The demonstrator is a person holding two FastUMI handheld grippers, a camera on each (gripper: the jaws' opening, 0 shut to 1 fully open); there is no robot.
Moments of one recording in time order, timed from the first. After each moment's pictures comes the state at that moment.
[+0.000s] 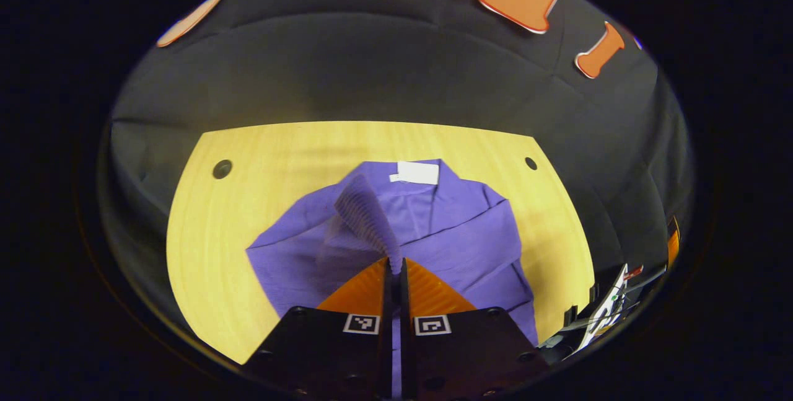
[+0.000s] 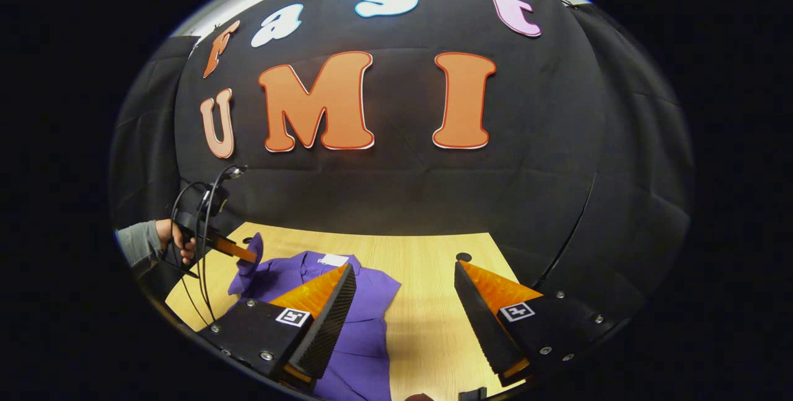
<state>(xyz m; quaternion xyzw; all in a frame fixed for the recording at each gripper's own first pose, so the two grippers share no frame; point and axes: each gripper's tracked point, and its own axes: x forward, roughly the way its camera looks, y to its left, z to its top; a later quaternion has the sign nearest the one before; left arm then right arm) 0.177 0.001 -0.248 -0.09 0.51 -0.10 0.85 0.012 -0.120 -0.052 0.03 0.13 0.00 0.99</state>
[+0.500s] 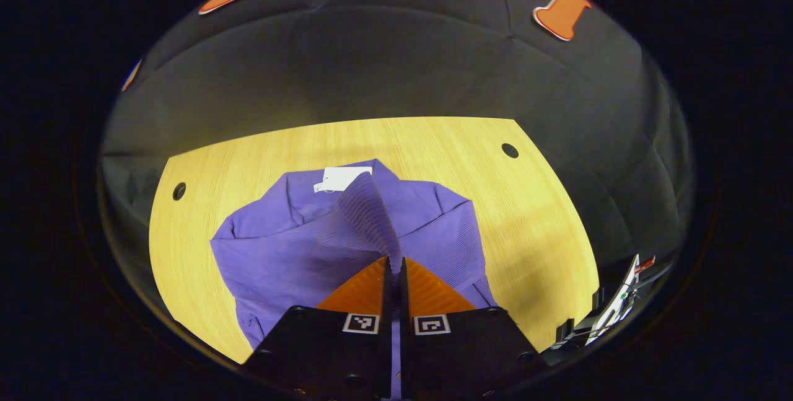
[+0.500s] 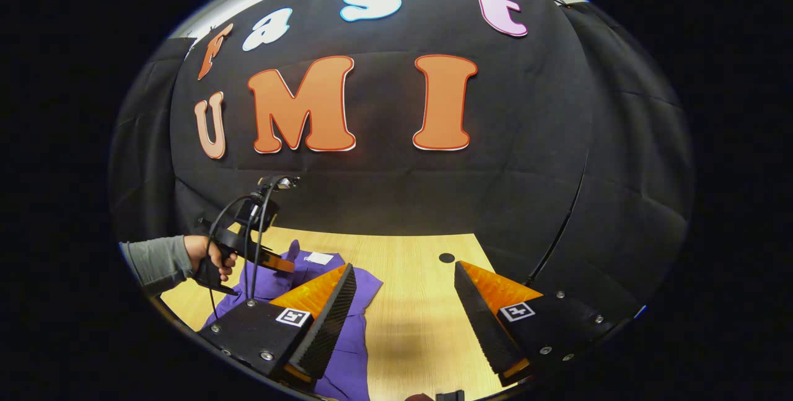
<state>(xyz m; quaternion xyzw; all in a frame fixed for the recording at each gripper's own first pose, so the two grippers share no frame) 0.207 -0.135 -0.268 -0.04 0.51 -0.12 0.85 0.002 -0.156 -0.043 0.02 0.12 -0.01 0.99</state>
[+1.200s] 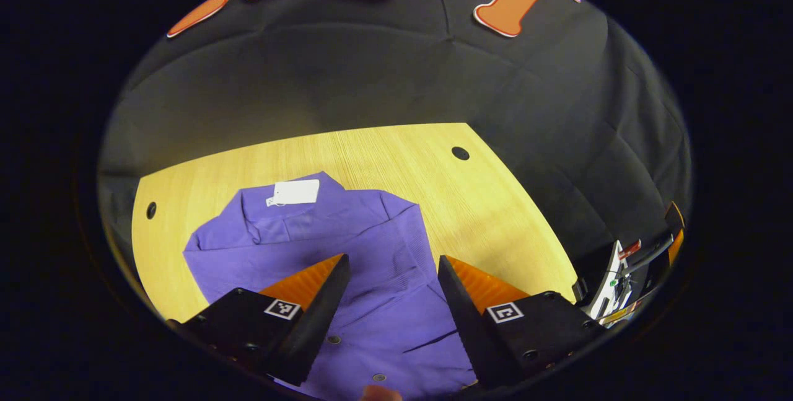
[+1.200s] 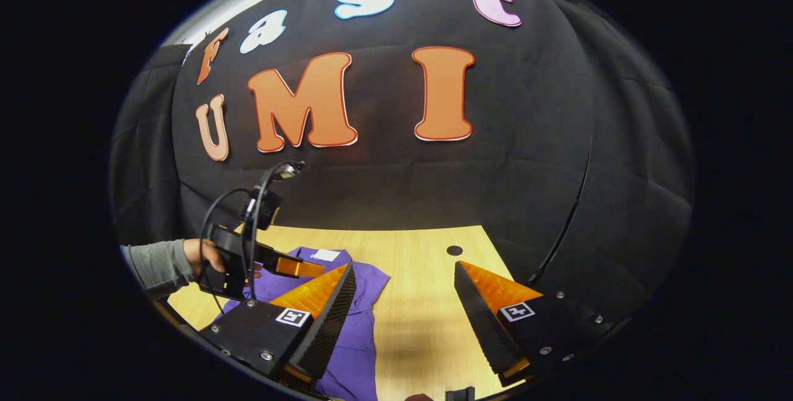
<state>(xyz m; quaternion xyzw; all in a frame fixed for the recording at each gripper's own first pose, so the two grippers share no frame) 0.181 -0.164 -0.226 -0.06 0.45 -0.20 0.87 0.004 -0.145 -0.066 0.05 0.14 0.01 0.99</state>
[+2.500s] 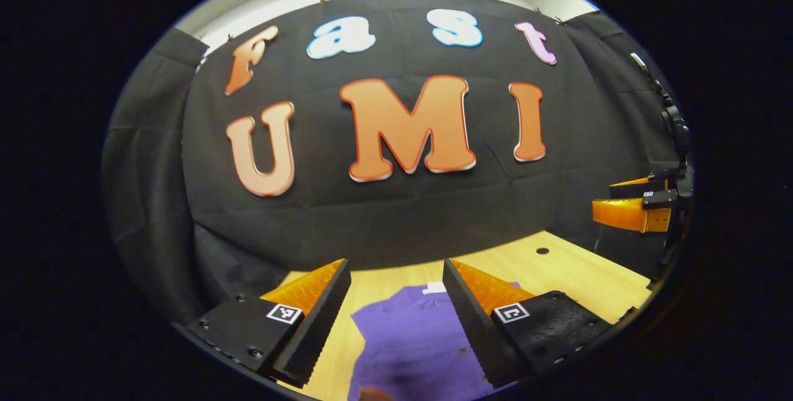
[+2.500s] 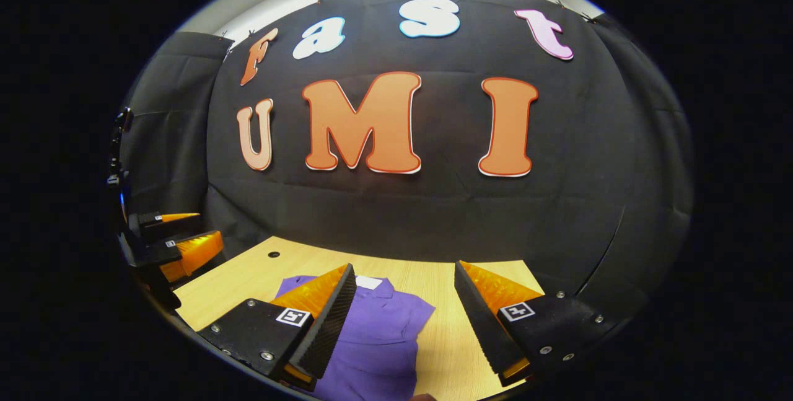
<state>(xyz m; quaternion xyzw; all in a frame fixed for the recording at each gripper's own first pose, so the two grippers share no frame) 0.042 0.026 -0.034 0.04 0.07 0.02 1.00 0.019 -0.035 -0.022 0.01 0.03 0.07 1.00</state>
